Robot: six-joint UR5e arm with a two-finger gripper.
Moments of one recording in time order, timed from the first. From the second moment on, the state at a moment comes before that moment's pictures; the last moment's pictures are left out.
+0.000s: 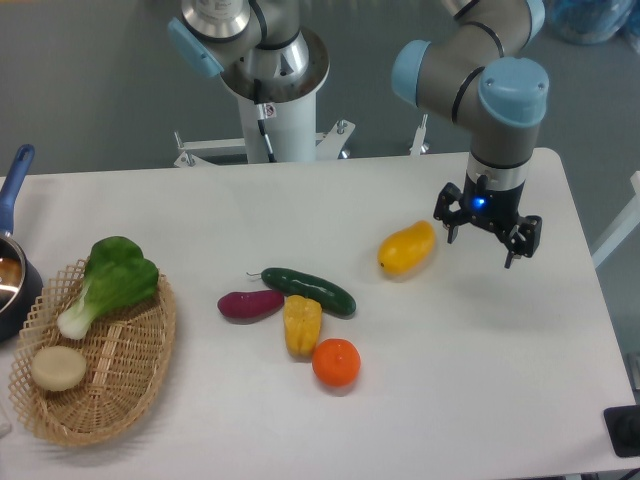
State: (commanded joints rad) arm 2.80 -1.86 -1.77 -0.88 1.48 1.40
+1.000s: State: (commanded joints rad) arm 2.79 -1.85 -1.83 -0.89 1.48 1.40
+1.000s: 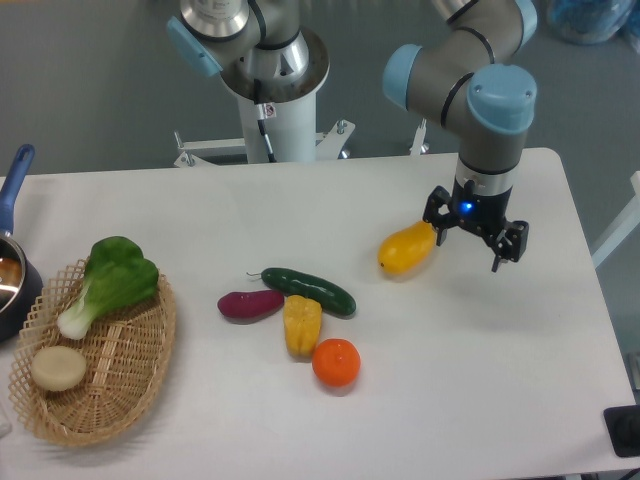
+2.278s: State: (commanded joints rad) arm 2.81 -1.82 -2.00 -0.89 1.49 1.42
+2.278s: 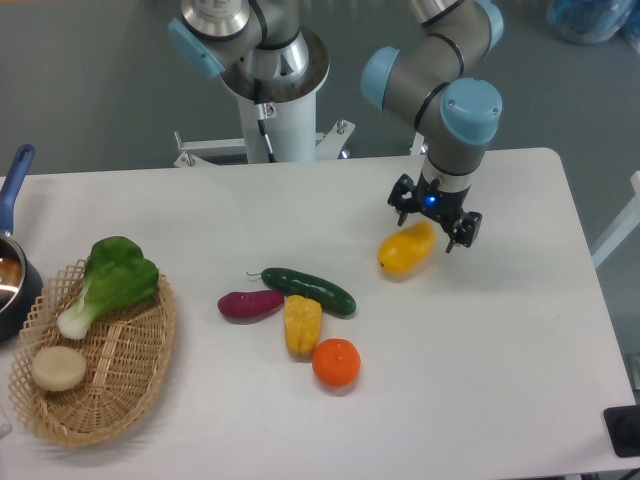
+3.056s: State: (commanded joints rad) arm 2.78 -1.88 -2.00 -0.87 1.49 1.39
